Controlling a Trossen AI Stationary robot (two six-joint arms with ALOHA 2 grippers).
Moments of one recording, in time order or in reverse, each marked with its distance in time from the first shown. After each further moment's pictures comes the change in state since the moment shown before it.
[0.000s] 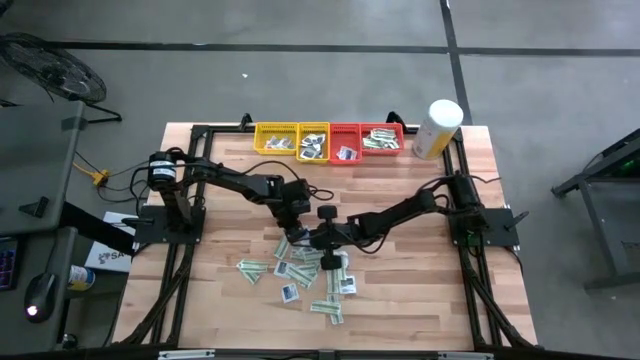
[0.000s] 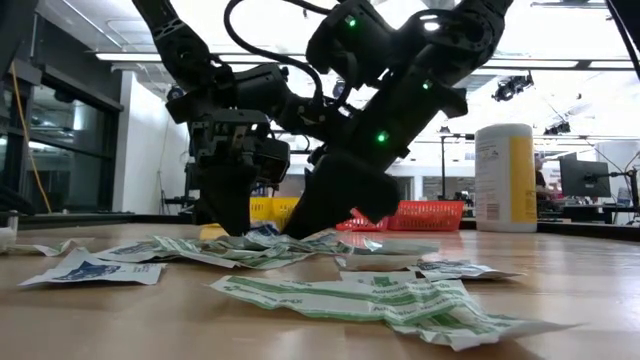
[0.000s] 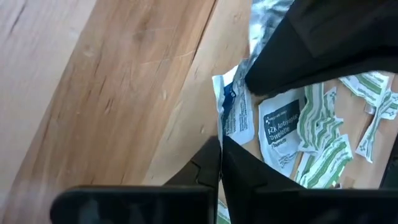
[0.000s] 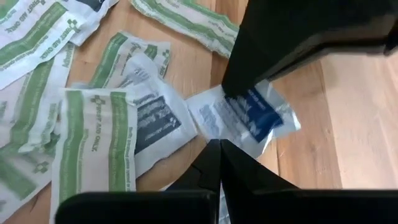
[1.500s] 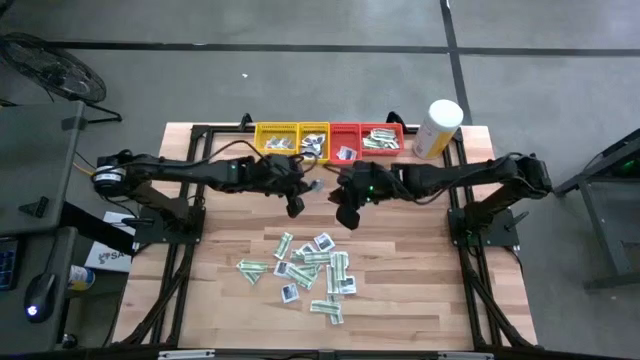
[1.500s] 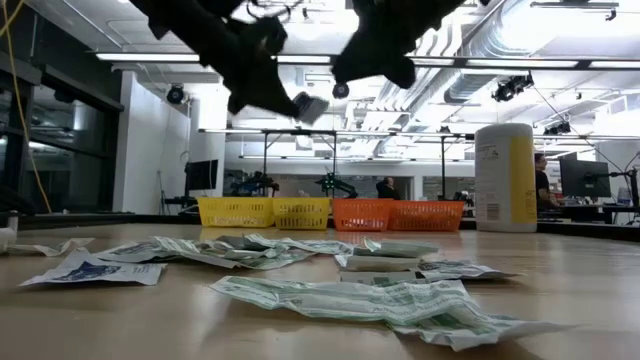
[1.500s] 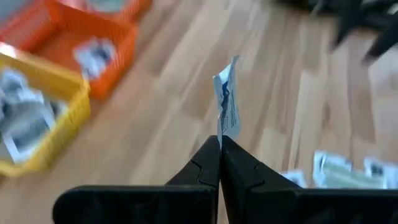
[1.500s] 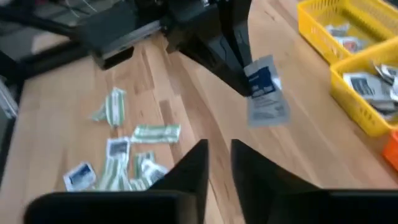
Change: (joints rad) left arm 0.001 -0.421 0.031 0.074 -0.546 0.219; right arm -0.178 -0.573 -0.002 -0.383 -0.124 0.424
